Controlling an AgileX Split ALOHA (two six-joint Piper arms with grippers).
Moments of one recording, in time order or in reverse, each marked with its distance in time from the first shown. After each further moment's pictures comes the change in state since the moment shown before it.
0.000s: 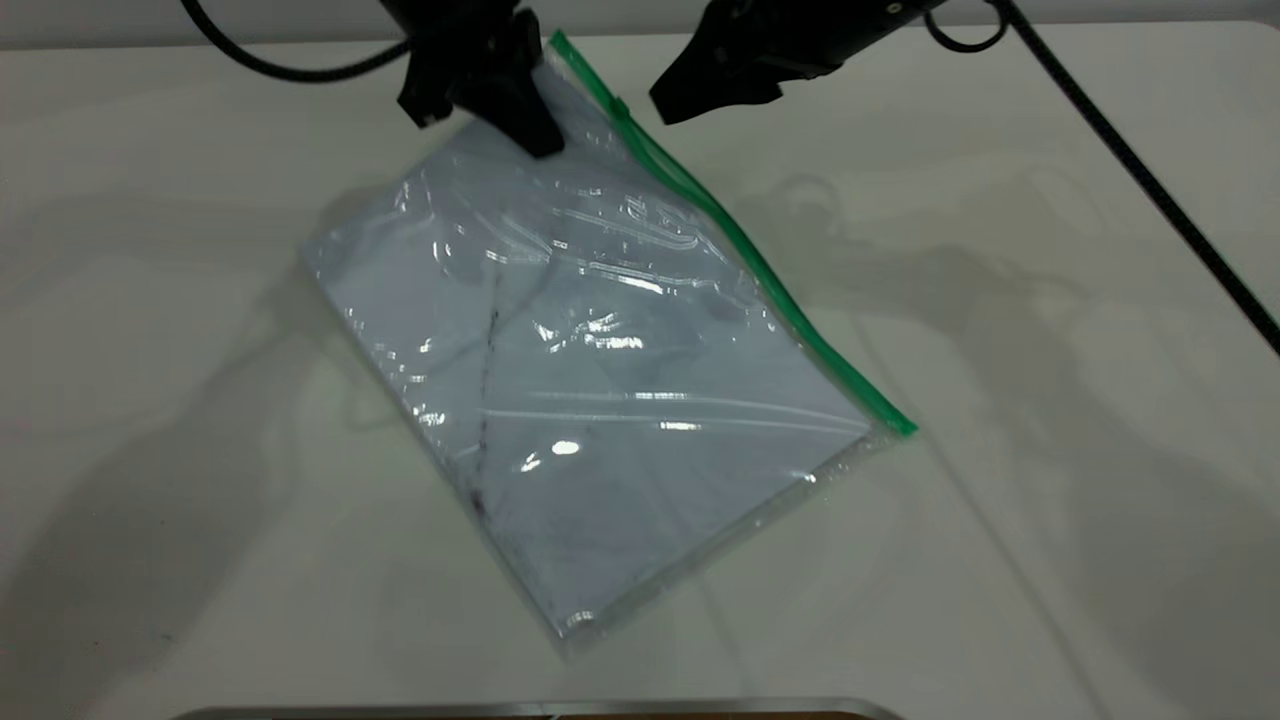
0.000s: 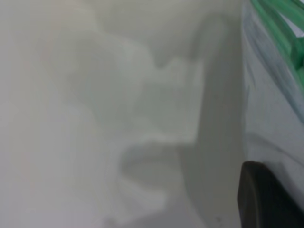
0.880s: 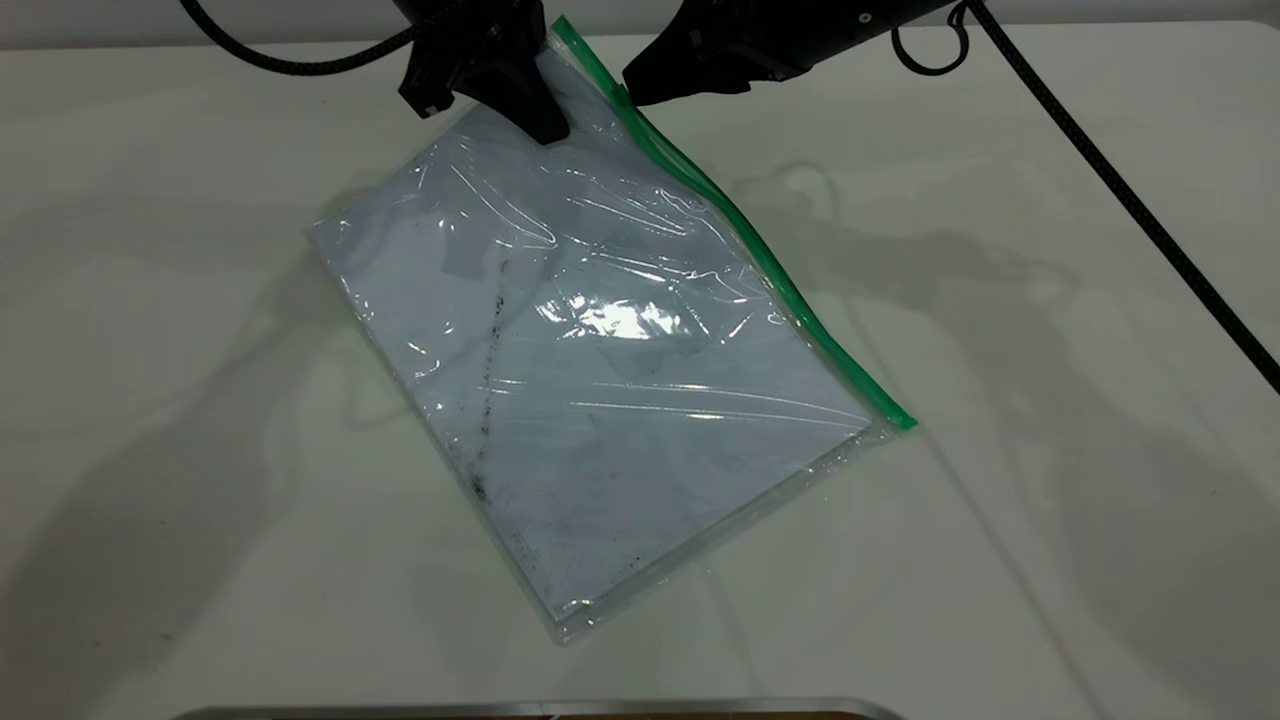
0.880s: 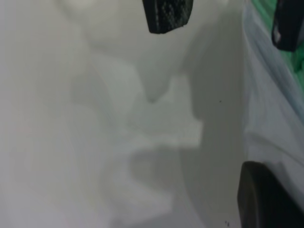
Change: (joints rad) left arm -0.001 -0.003 0.000 -0.016 -0.008 0.032; right arm -0.002 0.095 -0.090 0.150 0.061 -0.038
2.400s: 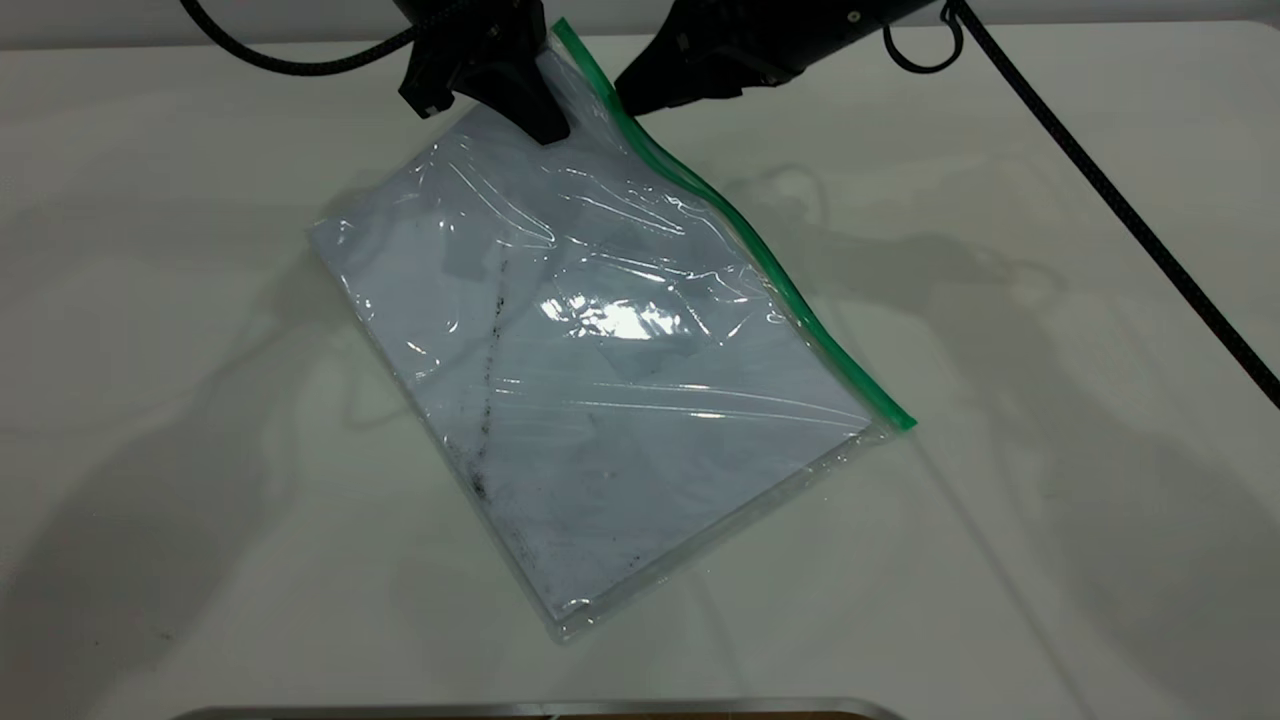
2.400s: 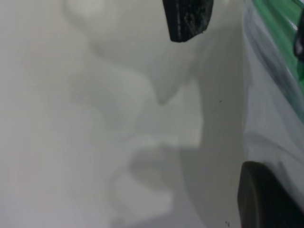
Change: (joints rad) left arm -0.001 0.000 0.000 0.000 -0.001 0.002; right arm 0.019 -0.008 -0.004 -0.071 -0.022 0.085
